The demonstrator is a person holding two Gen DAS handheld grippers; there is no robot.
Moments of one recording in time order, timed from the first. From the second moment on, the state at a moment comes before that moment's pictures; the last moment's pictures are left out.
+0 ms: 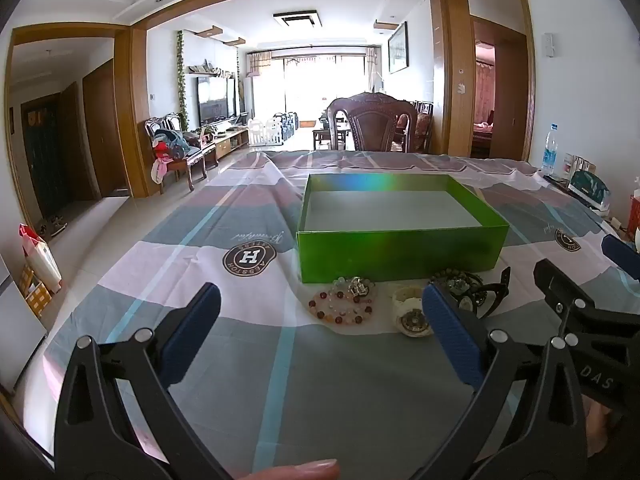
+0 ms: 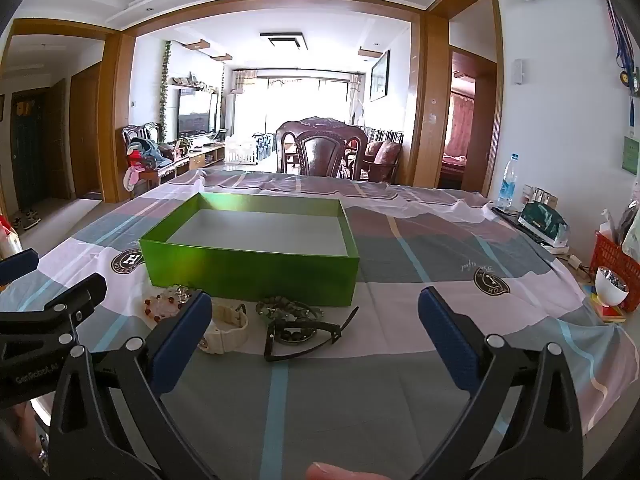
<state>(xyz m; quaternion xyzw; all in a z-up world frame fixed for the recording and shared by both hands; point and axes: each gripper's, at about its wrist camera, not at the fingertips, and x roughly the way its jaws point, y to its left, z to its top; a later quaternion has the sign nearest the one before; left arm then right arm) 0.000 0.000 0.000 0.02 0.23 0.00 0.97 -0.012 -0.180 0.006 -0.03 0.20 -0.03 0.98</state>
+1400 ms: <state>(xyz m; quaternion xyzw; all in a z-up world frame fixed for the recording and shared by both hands) 0.002 0.000 -0.001 0.02 0.24 0.00 0.97 -0.008 -0.172 0.004 -0.03 0.20 -0.02 0.98</state>
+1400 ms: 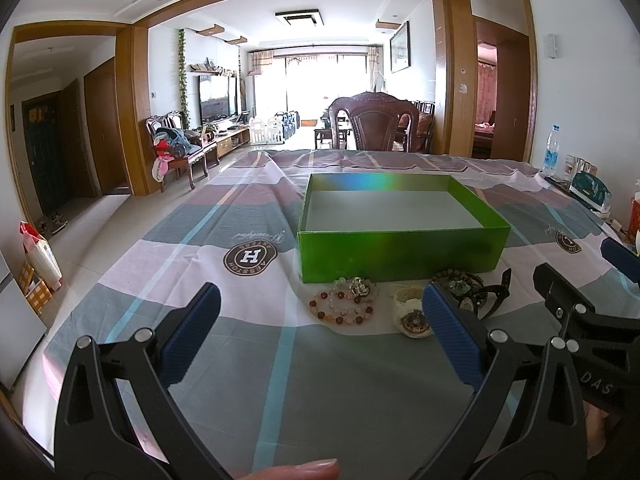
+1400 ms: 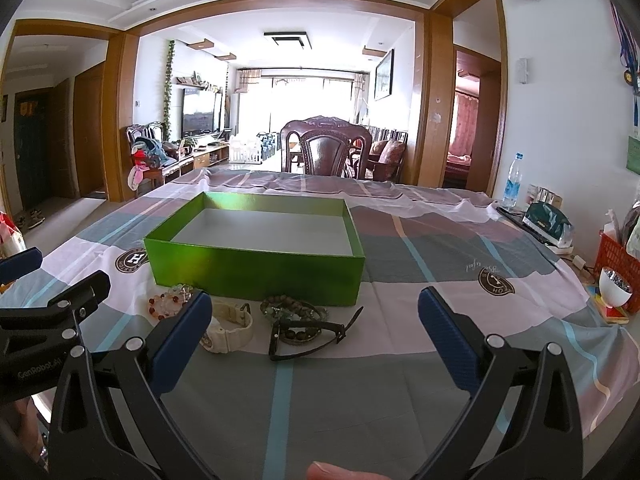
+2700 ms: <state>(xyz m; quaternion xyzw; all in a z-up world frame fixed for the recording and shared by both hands) 0.001 -0.004 0.002 0.02 0.24 0.00 0.97 -0.008 -0.173 0.005 -0.02 0.20 -0.02 0.98</state>
